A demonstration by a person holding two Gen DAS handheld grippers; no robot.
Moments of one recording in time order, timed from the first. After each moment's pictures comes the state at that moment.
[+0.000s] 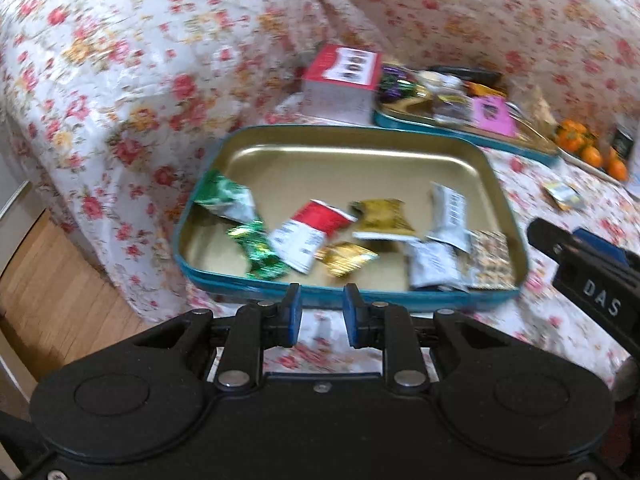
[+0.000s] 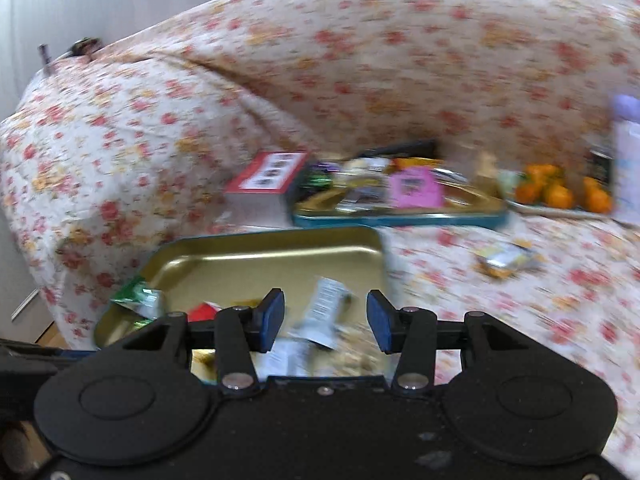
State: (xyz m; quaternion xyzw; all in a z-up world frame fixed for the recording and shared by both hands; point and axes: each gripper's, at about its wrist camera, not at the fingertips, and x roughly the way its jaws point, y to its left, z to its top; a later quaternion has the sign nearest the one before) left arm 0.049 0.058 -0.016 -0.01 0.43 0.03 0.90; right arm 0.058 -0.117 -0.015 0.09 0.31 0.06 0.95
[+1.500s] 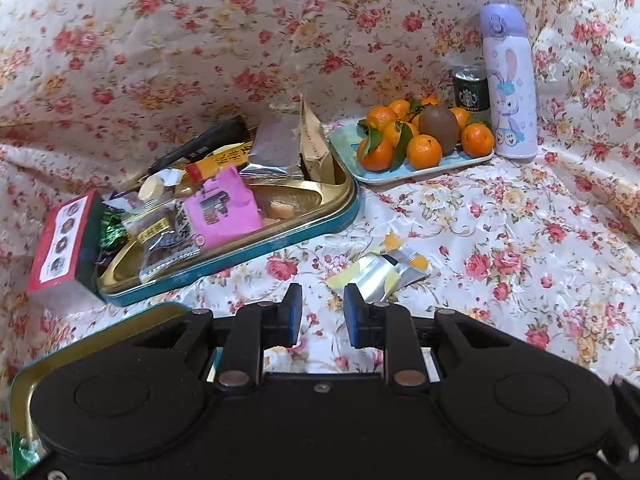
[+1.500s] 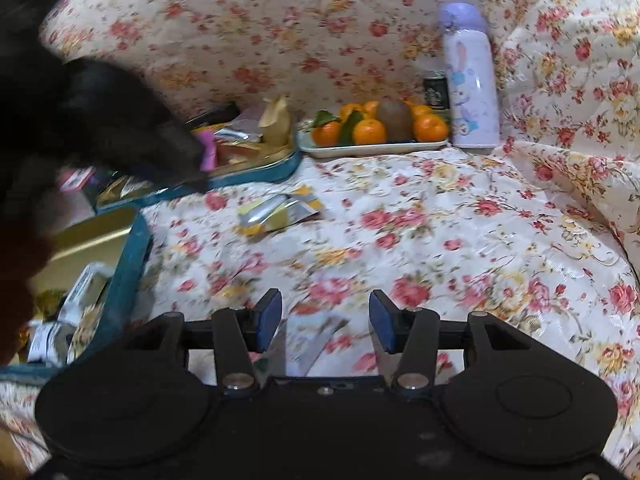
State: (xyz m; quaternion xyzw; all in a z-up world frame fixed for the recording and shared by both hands) left arm 0.178 -0.163 -0.027 0.17 0.38 -0.18 0.89; right arm 0.071 -0.242 -0.075 0.10 0.35 -0.07 0.93
